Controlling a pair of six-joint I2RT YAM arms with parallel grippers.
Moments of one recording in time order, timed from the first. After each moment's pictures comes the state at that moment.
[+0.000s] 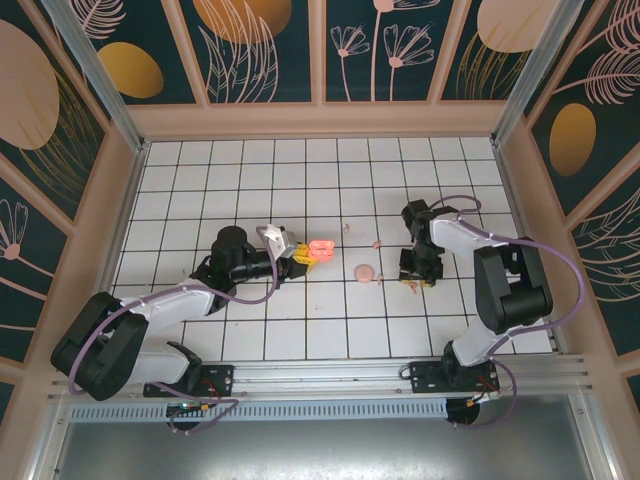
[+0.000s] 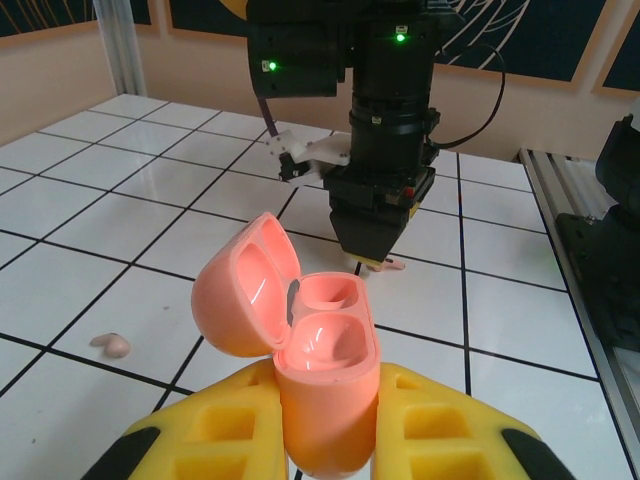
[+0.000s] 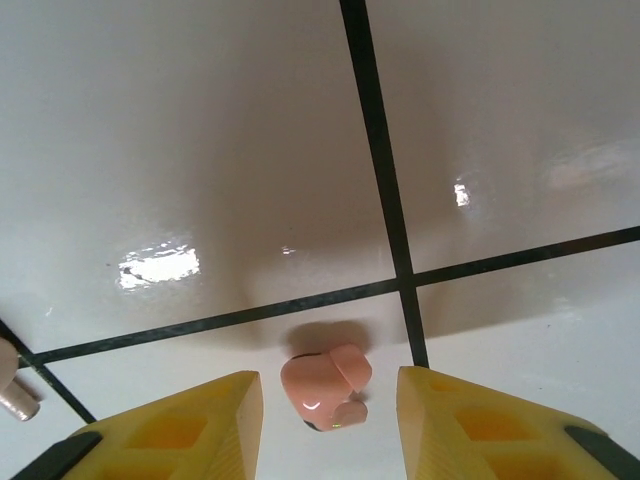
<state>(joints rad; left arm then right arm) -0.57 1.31 0.46 0.61 0.75 0.07 0.29 1.64 0.95 -0.95 -0.04 0.47</state>
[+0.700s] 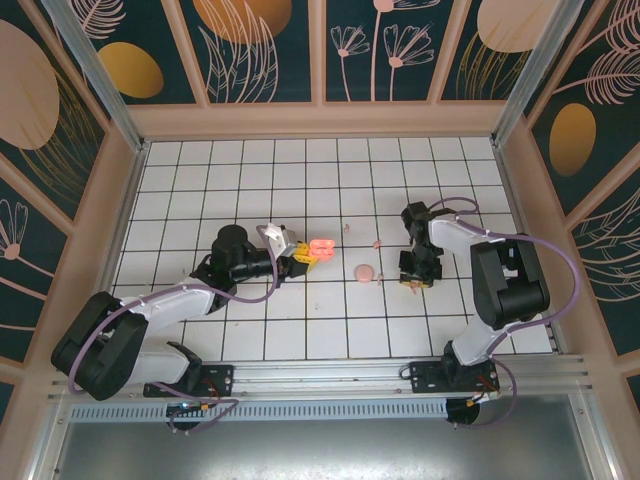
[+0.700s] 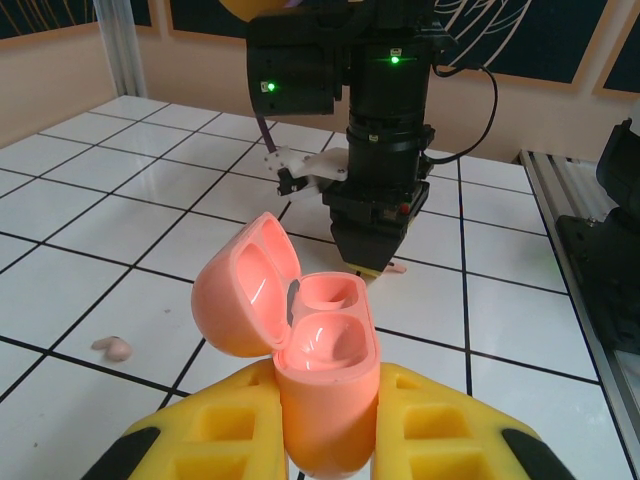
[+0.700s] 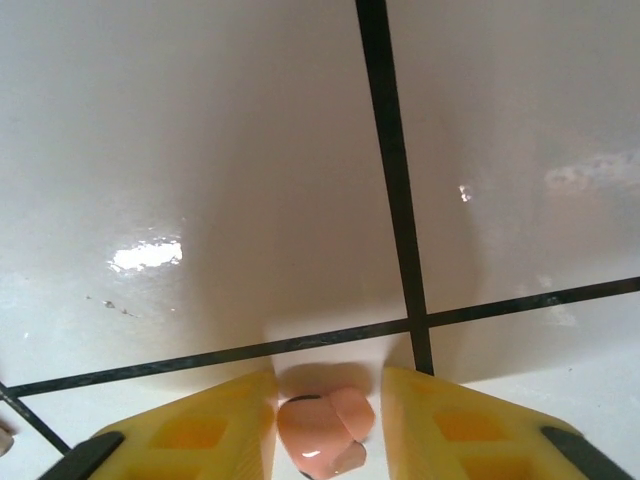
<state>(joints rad) -0.57 1.31 0.47 0.61 0.75 0.07 0.28 1.66 0.93 -0.91 -0.05 0.44</state>
